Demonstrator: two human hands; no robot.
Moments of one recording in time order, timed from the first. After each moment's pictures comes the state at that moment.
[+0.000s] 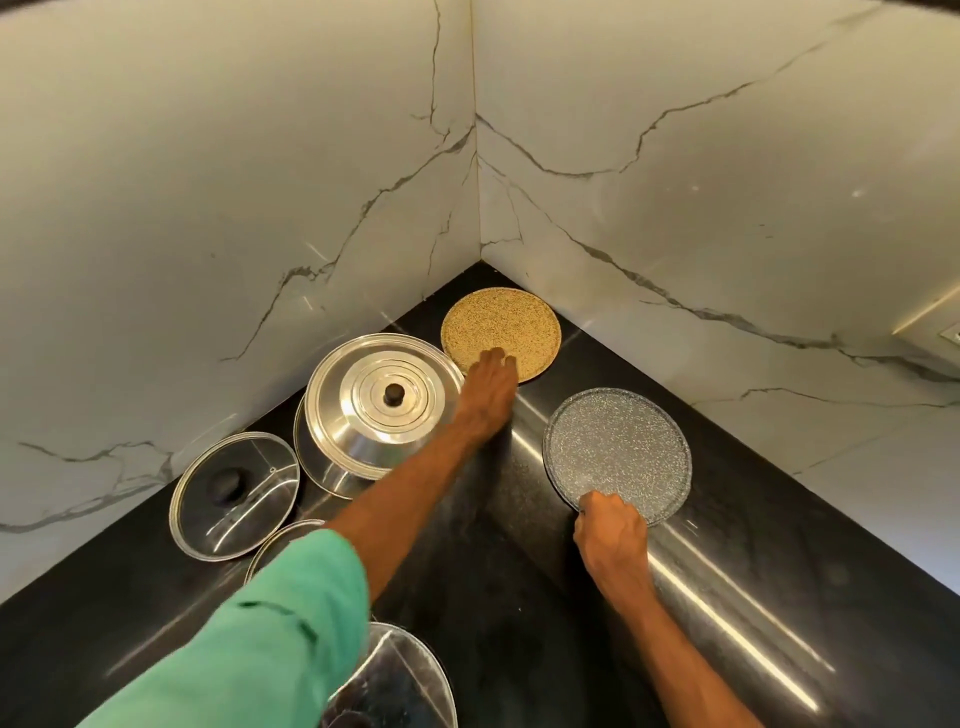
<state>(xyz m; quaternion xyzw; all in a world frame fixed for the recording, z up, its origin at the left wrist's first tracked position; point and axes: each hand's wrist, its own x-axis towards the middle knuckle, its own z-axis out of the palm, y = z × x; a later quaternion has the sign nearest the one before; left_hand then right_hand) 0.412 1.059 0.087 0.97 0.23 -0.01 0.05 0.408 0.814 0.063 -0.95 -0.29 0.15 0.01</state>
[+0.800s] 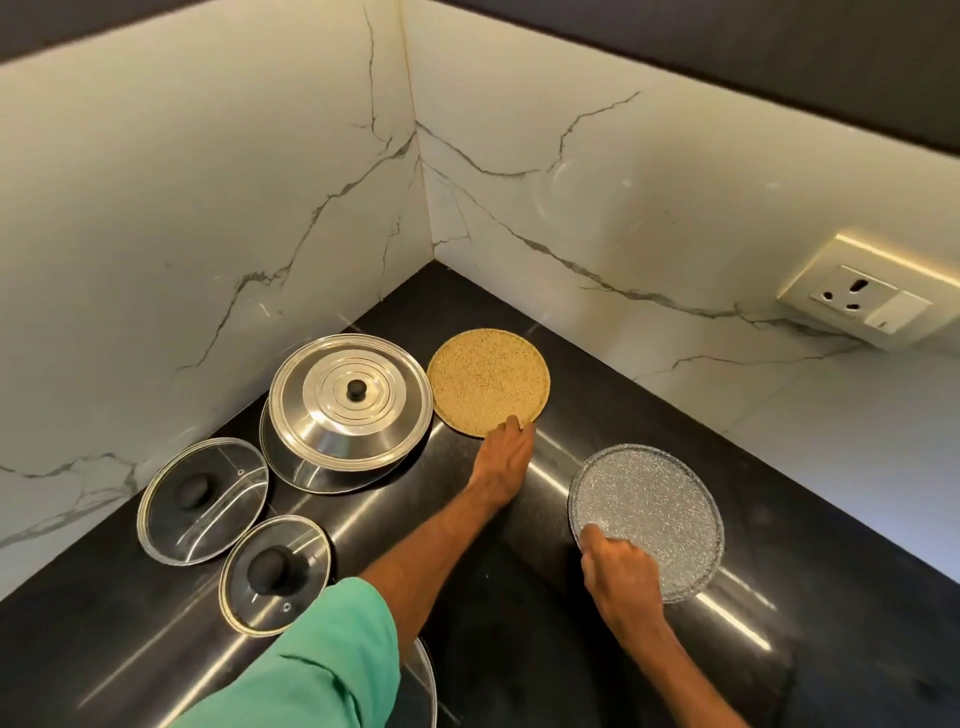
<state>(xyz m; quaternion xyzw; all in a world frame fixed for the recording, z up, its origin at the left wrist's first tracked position) 0.384 0.932 0.057 0.99 0.15 -0.05 0.06 0.375 0.697 0.054 -0.94 -0.33 0.09 0.07</state>
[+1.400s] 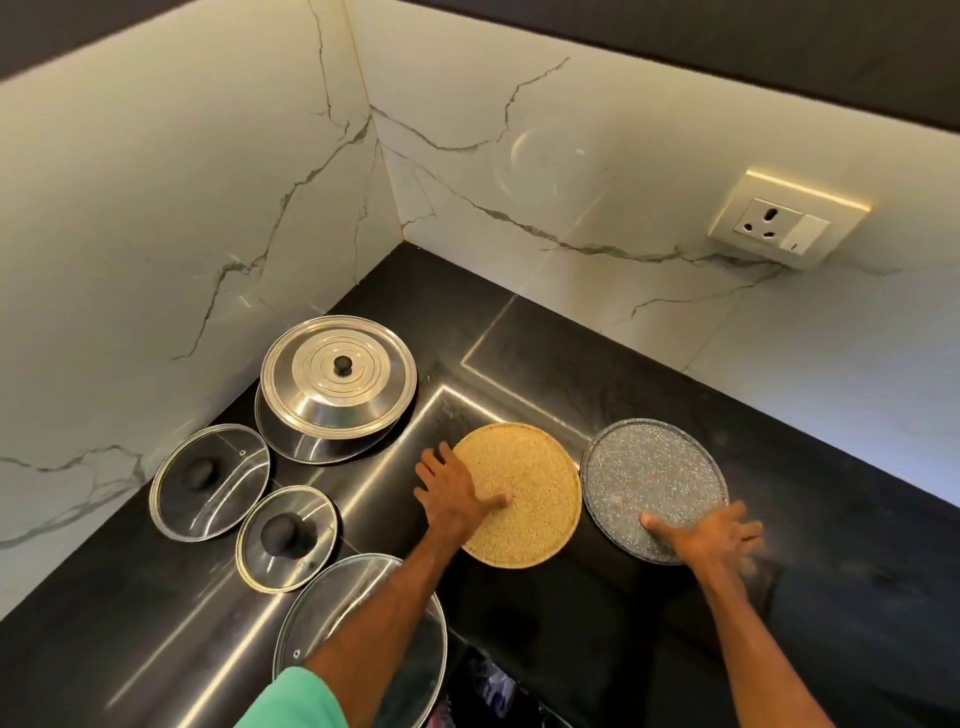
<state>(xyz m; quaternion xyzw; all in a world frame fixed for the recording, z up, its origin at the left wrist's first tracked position) 0.264 0.886 0.067 0.85 0.44 -0.14 0.25 0.391 0.592 0.087 -0.94 0.19 0.21 0.17</state>
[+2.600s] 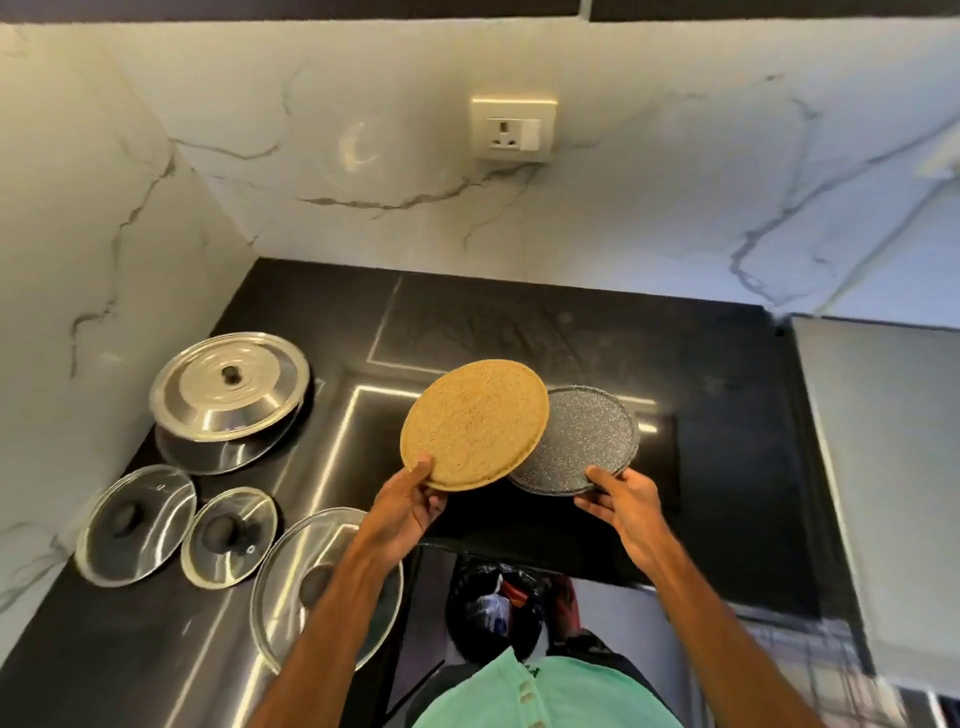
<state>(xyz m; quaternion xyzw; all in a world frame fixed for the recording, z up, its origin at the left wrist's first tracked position) 0.148 0.787 0.143 0.40 0.35 -0.13 0.84 0.198 0.487 0.130 -0.57 0.28 0.21 0.75</state>
